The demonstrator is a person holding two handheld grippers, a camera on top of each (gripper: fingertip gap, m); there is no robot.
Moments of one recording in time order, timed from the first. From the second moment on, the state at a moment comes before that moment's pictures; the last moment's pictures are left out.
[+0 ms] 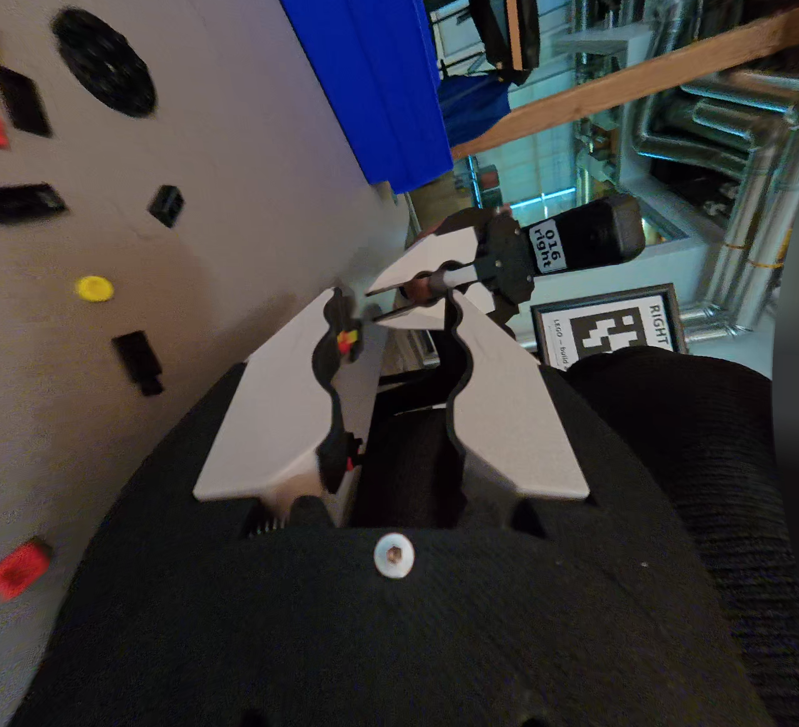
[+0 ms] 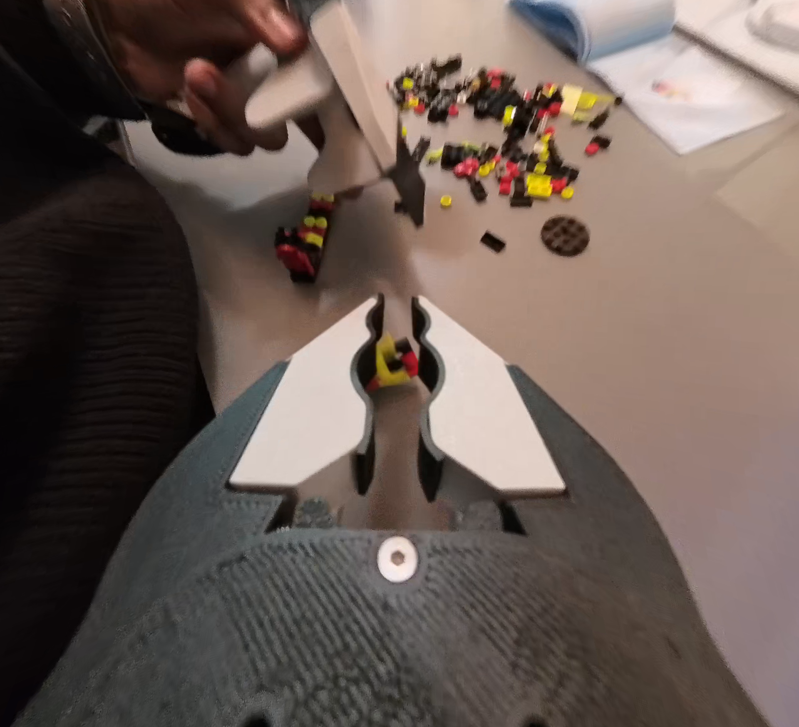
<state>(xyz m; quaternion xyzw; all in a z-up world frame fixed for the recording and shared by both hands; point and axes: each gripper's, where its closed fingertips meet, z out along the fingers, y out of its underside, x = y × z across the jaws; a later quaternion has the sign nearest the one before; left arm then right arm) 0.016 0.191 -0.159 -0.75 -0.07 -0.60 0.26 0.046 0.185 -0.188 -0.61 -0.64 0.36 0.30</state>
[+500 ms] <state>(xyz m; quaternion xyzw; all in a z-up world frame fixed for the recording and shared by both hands) 0.010 0.192 -0.163 -0.75 -0.07 -0.60 0.26 0.066 0.210 -0.188 -0.63 -0.63 0.34 0.30</state>
